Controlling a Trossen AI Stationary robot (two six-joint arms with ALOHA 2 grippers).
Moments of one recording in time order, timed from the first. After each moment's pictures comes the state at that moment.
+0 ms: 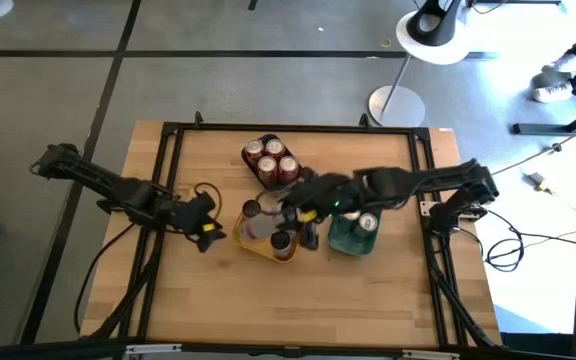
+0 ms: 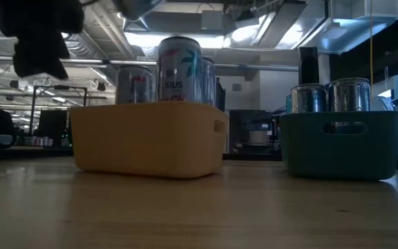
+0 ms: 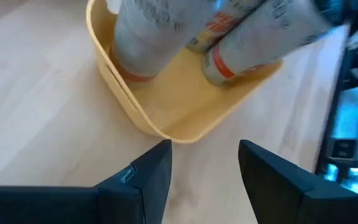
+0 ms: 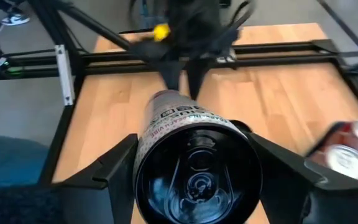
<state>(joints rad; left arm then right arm) -0.36 0.89 0.64 -0.58 -0.23 -0.98 0.18 1.68 1.79 -0.65 0.12 0.15</state>
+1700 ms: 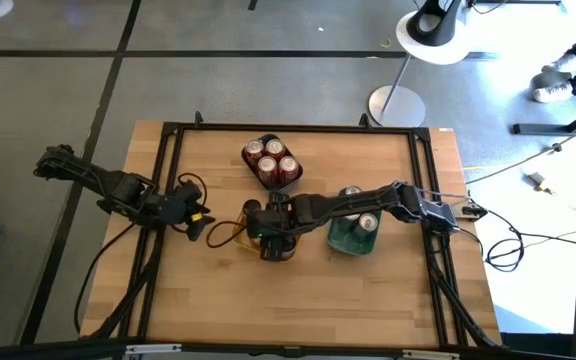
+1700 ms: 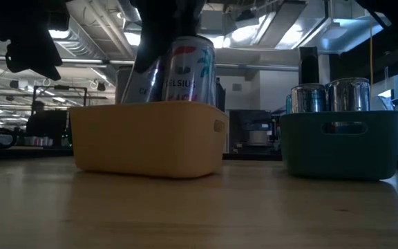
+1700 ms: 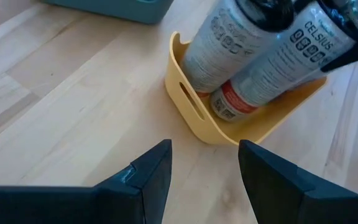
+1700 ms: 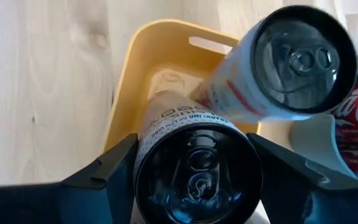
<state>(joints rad) -0.37 0.70 0.64 -0.82 -0.39 -0.96 0.18 2.29 2.27 -1.07 0.21 0.20</state>
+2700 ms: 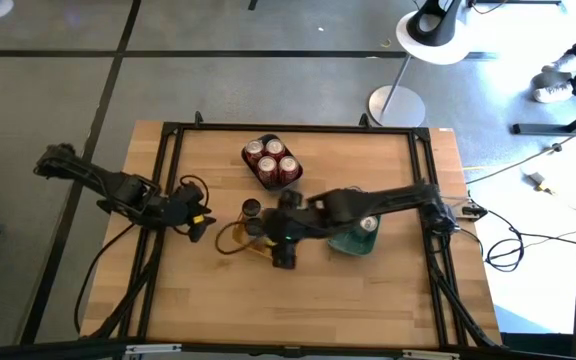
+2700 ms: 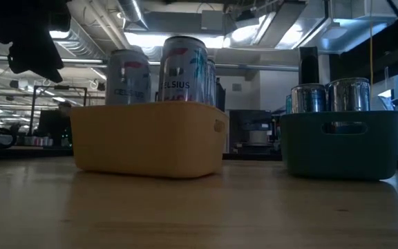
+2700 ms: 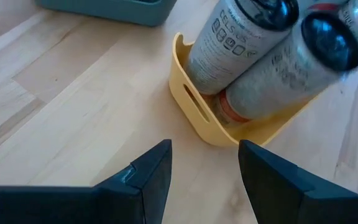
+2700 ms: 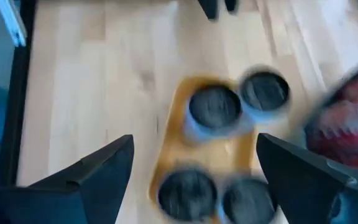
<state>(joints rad) -0.38 0.72 0.64 -0.82 -0.41 -0.94 0.25 2.15 2.34 -1.10 0.21 0.24</state>
